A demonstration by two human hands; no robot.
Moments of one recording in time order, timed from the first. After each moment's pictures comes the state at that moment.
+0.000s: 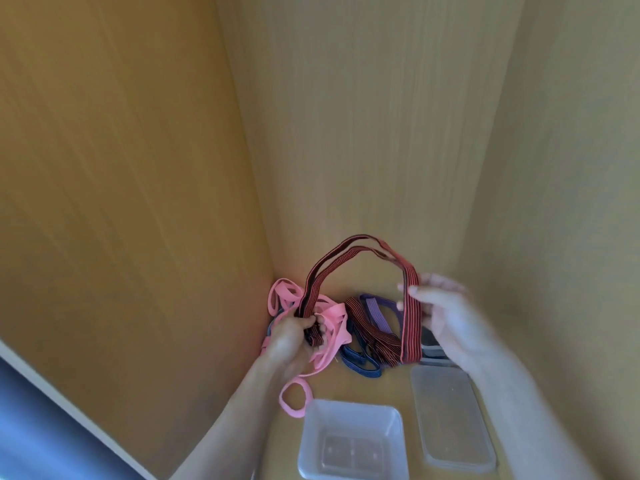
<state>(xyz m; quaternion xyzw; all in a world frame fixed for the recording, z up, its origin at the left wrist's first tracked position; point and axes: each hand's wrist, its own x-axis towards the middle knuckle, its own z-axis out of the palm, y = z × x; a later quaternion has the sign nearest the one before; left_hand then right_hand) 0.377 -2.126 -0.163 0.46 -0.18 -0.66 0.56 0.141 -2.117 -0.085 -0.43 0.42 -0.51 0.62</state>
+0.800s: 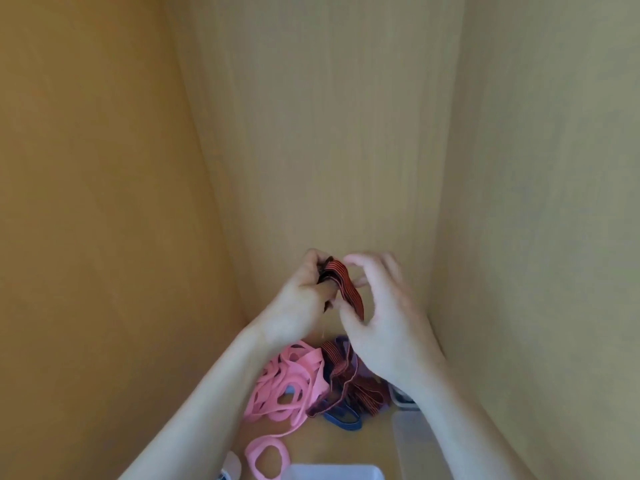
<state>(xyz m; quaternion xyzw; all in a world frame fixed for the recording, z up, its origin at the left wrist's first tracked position) 0.321 -2.144 -0.005 0.46 -0.63 -0.42 0.46 0.171 -2.118 -0.036 -0.75 0.42 -0.50 0.09</state>
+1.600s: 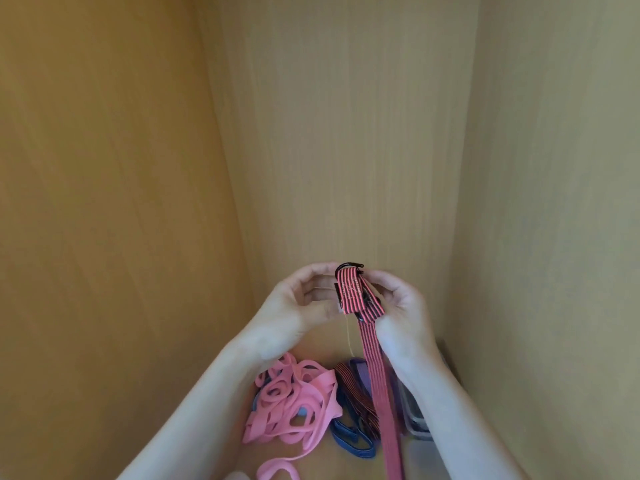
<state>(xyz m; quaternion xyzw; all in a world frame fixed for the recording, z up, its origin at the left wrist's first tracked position) 0.358 -2.128 0.009 0.36 -0.65 -0.46 0.50 0.195 -2.138 -0.013 -0.52 0.31 -0.65 0.45</state>
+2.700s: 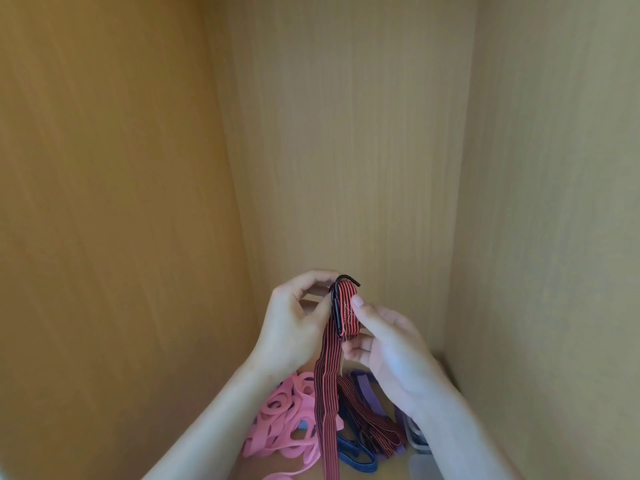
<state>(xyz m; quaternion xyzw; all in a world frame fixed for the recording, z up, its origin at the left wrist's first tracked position) 0.361 -2.125 0.003 0.39 -0.70 -0.18 0.58 0.209 -2.109 -0.010 -0.44 0.31 -0.53 0.65</state>
